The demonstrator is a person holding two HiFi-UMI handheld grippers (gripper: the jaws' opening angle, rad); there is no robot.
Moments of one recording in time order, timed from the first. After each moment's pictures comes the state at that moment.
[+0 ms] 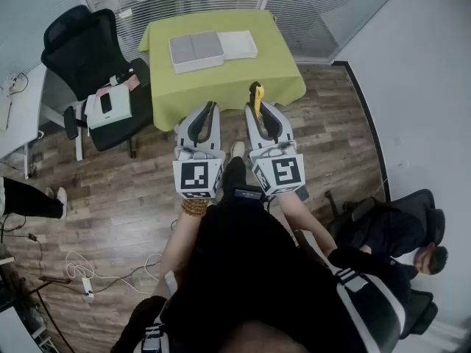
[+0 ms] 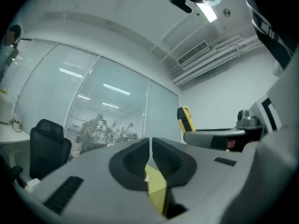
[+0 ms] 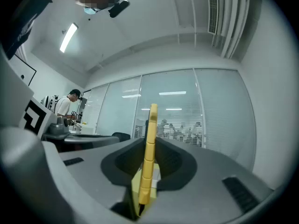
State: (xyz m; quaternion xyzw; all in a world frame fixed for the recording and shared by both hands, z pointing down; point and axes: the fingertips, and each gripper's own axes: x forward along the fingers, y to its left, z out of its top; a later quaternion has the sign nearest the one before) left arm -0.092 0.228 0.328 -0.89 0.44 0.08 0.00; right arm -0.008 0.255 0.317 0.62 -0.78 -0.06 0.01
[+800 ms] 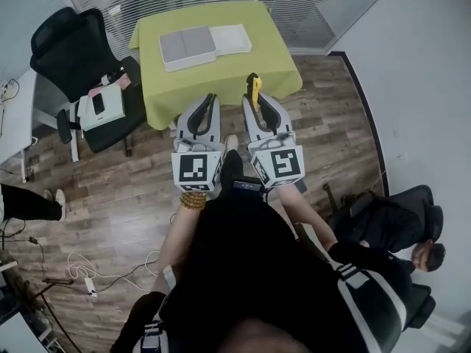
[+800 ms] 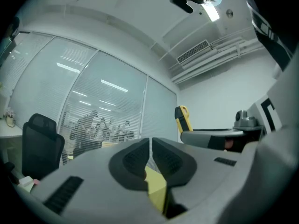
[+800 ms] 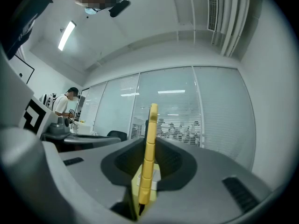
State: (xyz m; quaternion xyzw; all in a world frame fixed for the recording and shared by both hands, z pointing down) left arm -0.057 0.191 0.333 -0.90 0.42 0.08 -0.01; right arm 0.018 0.216 0.318 0.62 -0.78 -0.07 0.01
